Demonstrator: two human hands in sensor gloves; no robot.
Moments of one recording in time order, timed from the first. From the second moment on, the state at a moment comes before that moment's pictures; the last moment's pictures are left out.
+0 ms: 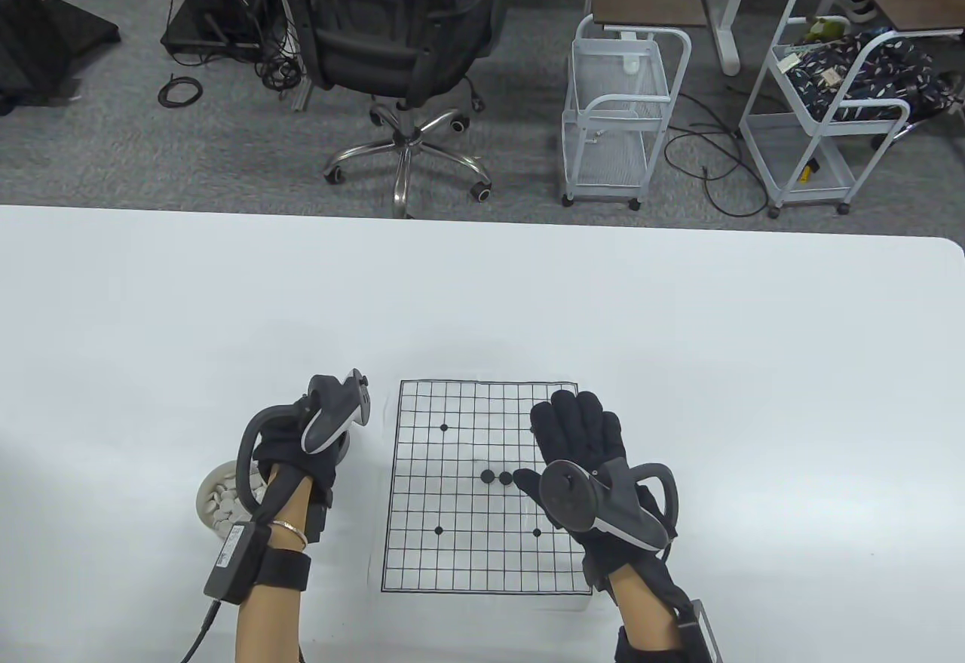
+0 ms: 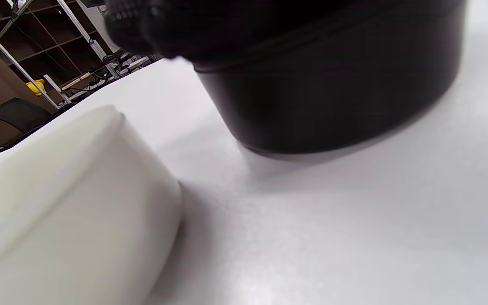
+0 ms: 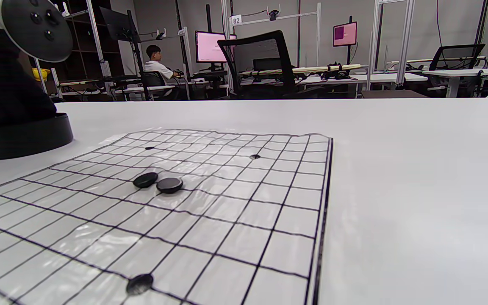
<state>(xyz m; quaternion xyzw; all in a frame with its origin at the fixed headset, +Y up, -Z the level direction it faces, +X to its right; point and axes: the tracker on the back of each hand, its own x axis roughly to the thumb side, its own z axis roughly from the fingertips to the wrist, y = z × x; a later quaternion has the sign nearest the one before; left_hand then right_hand) -0.221 -0.744 -0.362 -0.19 0.16 -0.18 0.95 0.095 -0.695 -0.261 0.16 -0.01 0.99 0.05</state>
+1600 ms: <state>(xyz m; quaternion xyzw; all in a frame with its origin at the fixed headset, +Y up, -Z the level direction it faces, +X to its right) -0.039 -0.742 -0.354 -0.22 -0.18 0.06 0.96 0.119 -0.701 -0.253 0.11 -0.01 0.99 0.06</state>
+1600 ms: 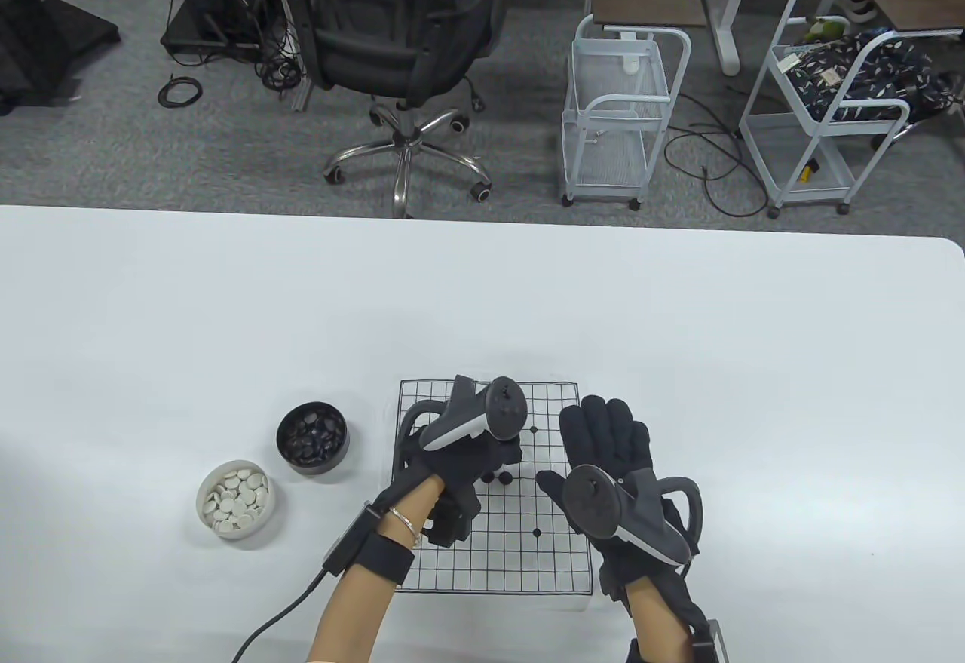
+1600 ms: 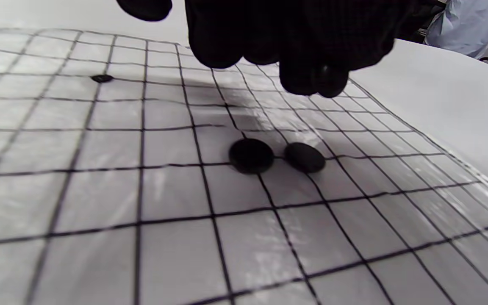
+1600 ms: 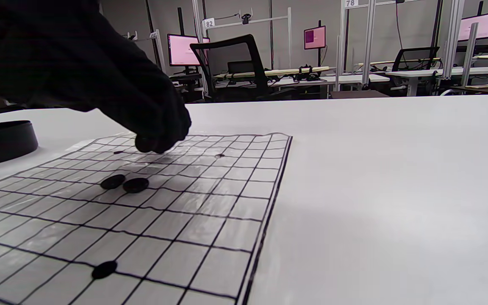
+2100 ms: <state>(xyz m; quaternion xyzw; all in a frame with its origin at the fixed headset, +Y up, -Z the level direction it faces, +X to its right) -0.021 -0.755 -0.345 -0.21 -0.20 0.02 0.96 0.122 -0.701 -0.251 0.10 -0.01 0.99 0.06</state>
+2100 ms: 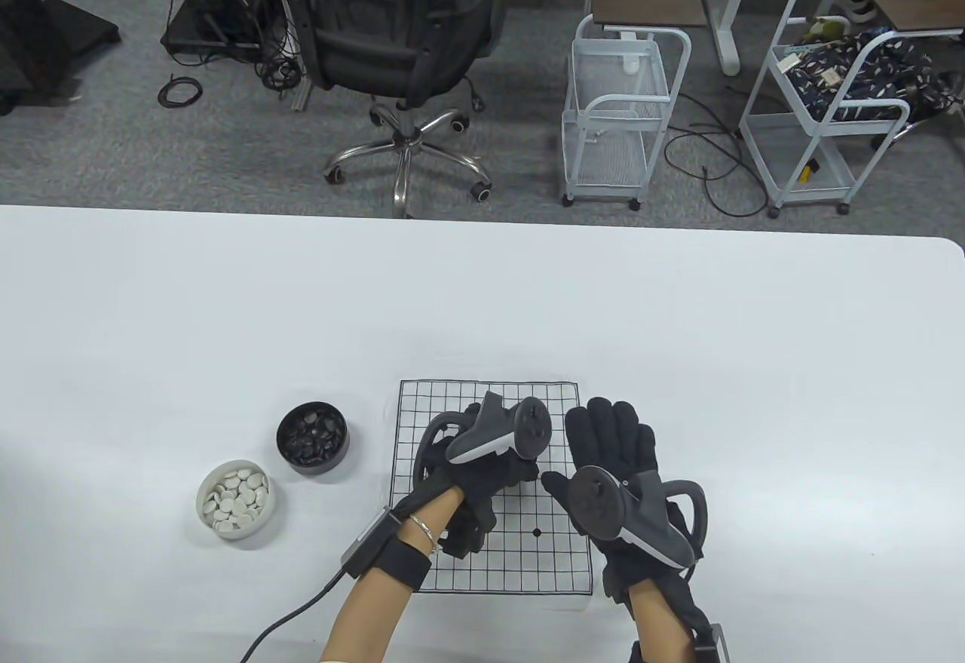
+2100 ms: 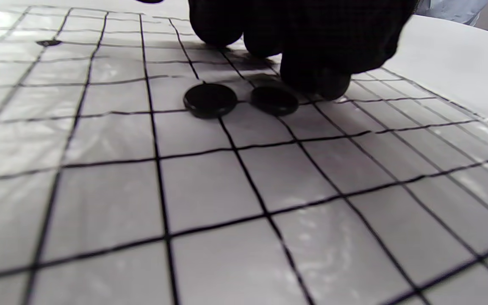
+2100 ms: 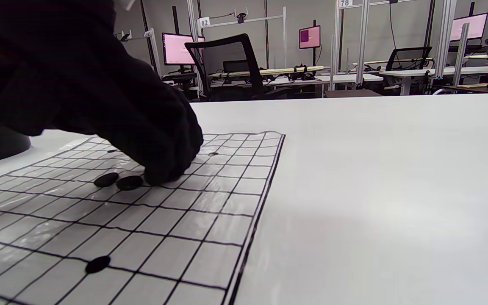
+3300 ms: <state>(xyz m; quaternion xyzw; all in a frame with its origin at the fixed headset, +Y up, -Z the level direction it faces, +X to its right) -0.102 -0.702 -0.347 -0.13 -0.12 -0.06 0.98 0.119 -0.701 -0.251 0.10 0.00 0.99 0.05</state>
